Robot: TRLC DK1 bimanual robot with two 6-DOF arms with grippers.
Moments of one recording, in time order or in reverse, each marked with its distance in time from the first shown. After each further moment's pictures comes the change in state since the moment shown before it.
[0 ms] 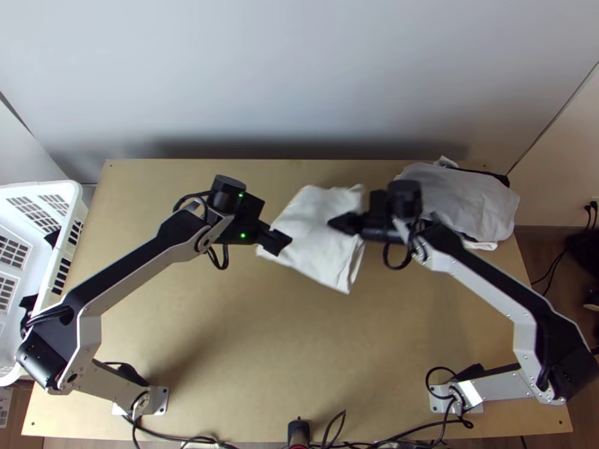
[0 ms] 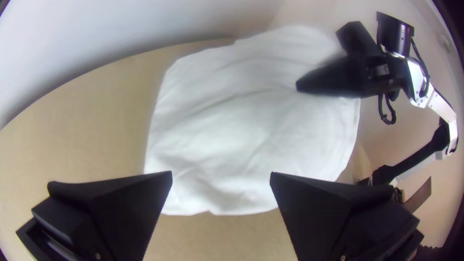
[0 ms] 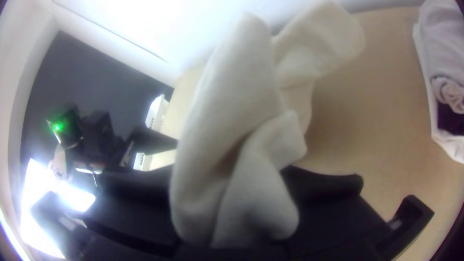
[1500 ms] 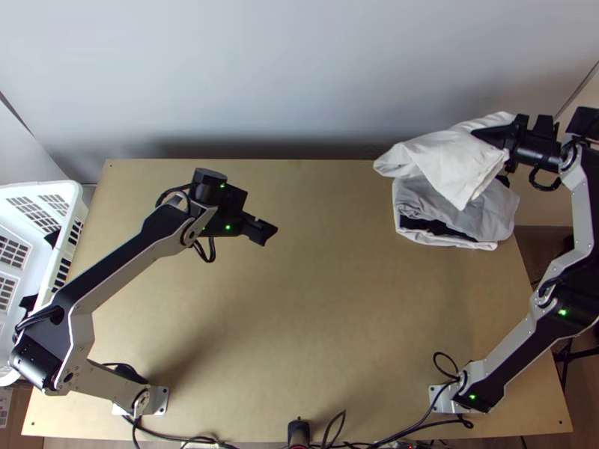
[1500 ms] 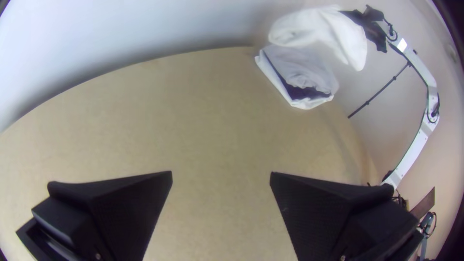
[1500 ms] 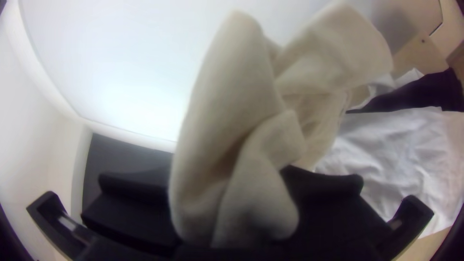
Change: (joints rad) left arm 0.088 -0.019 -0.014 -0.002 0.000 0.027; right arm -0.825 0.420 0.834 -0.511 -0.633 -0.067
